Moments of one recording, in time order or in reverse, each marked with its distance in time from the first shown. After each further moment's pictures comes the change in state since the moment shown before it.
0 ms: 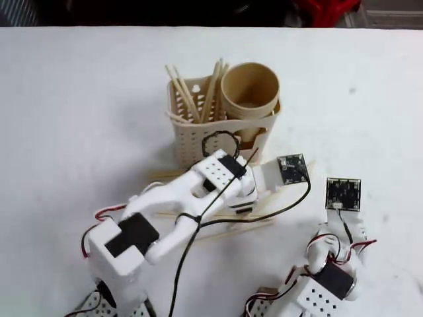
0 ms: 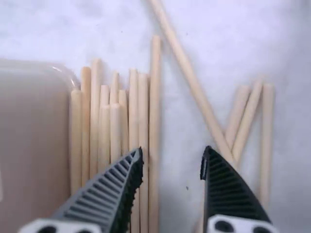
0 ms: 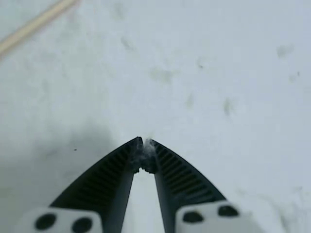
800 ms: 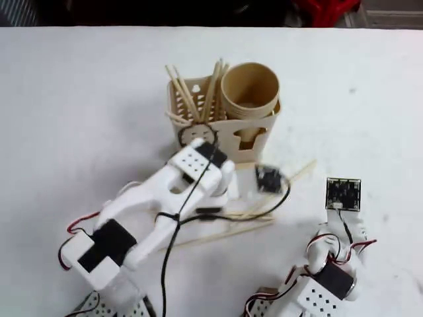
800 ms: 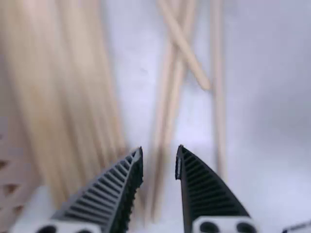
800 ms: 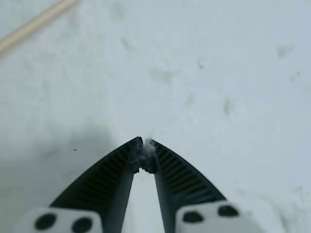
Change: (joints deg) left arm -5.8 -10.7 3.9 25.5 -13.0; right arm 0.0 0.0 0.0 0.0 0.0
